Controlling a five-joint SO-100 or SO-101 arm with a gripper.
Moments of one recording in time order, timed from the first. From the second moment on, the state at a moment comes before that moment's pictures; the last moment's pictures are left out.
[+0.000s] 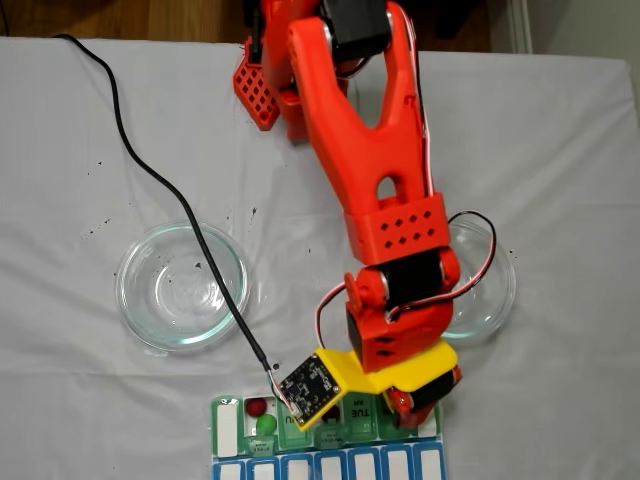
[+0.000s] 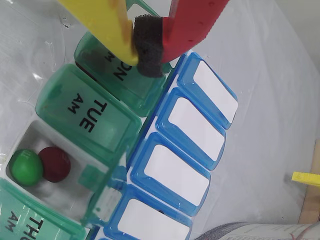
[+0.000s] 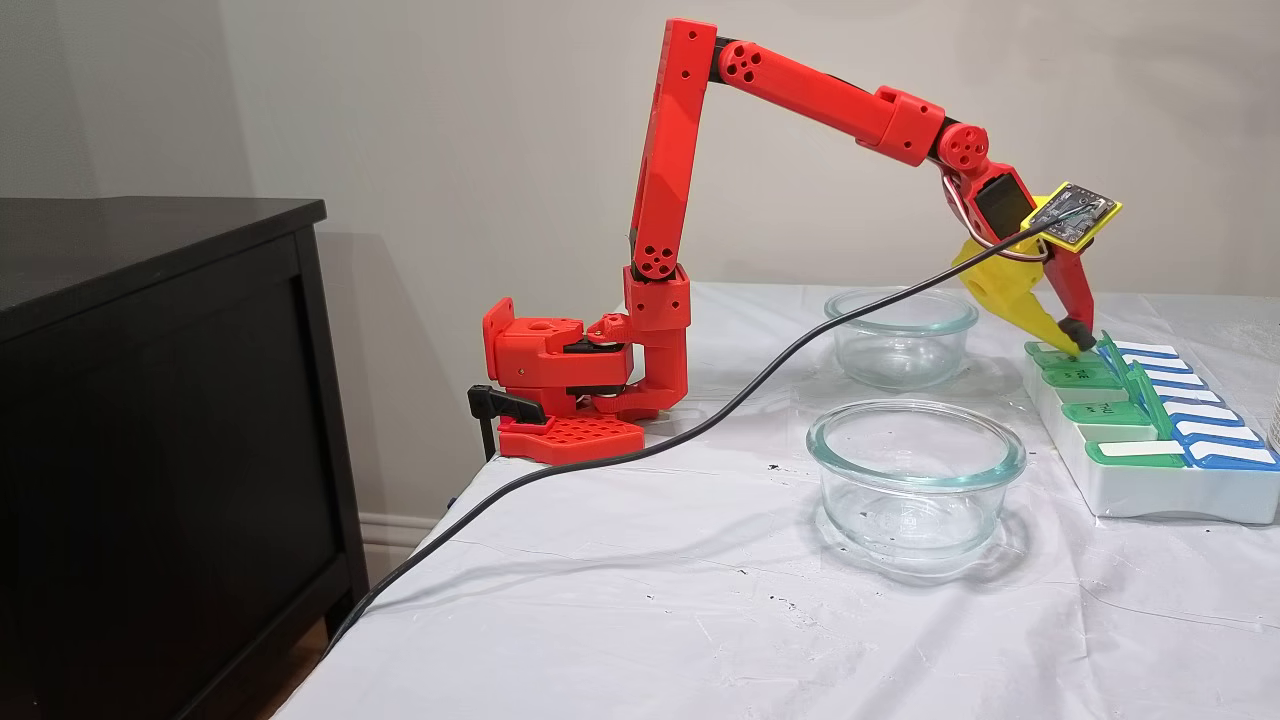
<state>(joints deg) -19.0 95.5 105.5 36.3 -16.6</state>
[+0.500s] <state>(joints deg) -19.0 93.2 102.2 41.1 -17.5</state>
